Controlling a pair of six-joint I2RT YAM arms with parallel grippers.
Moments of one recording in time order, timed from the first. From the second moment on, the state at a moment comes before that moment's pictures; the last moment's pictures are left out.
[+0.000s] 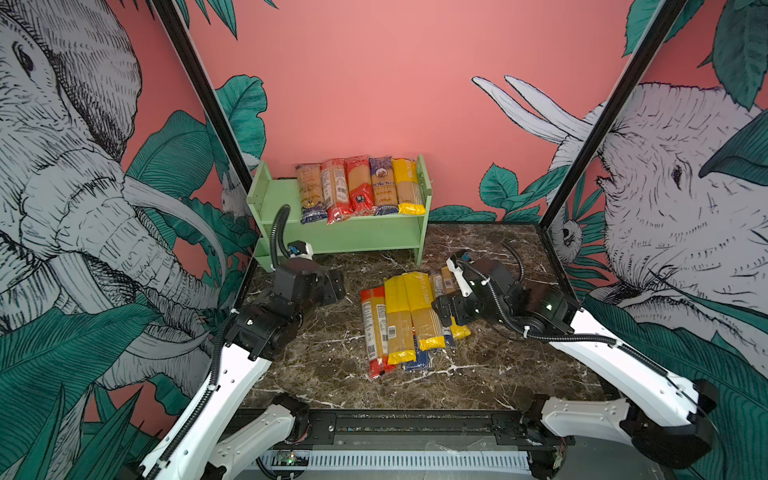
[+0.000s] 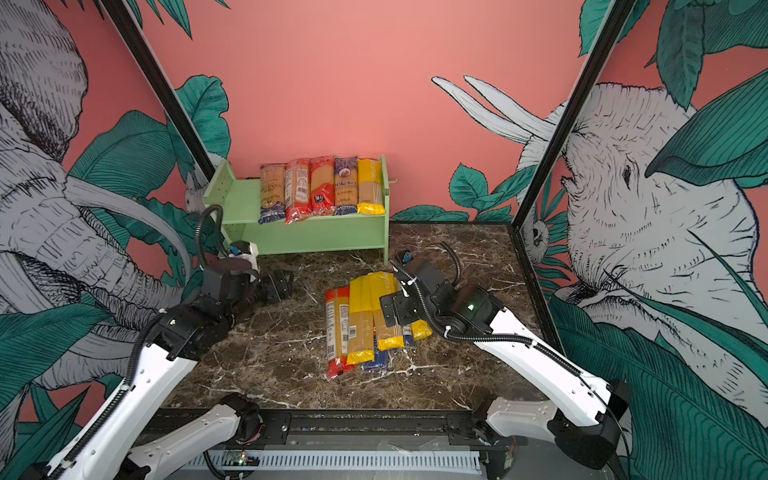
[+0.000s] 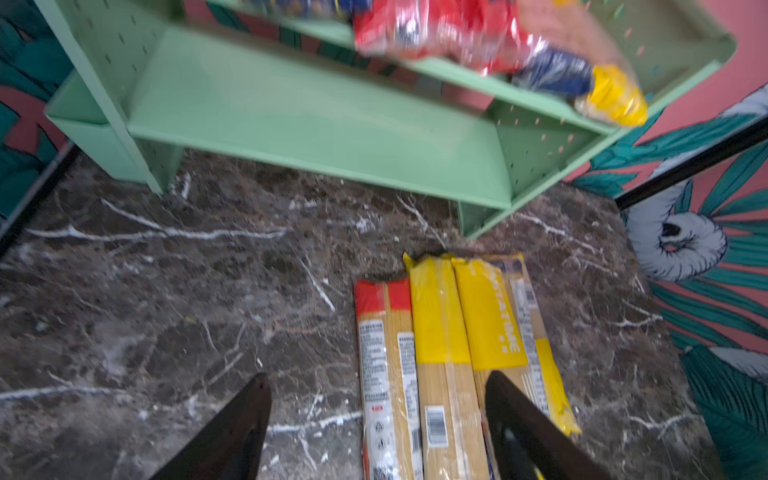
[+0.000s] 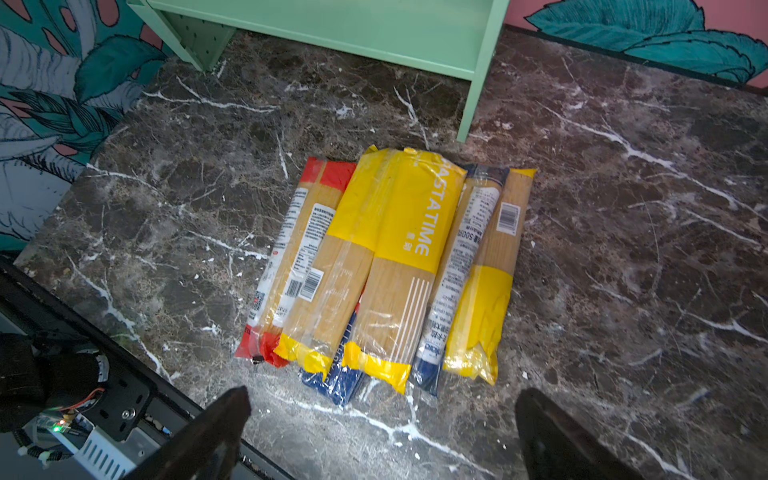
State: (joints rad) left arm -0.55 0.89 1.07 -0.81 -0.24 -0.59; right arm 0.91 1.17 1.35 -1.00 0.21 0.41
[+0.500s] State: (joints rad) left arm -0.92 1.15 0.71 -0.61 -0.32 -0.84; right arm 1.00 1.08 1.25 -1.03 0.29 0.50
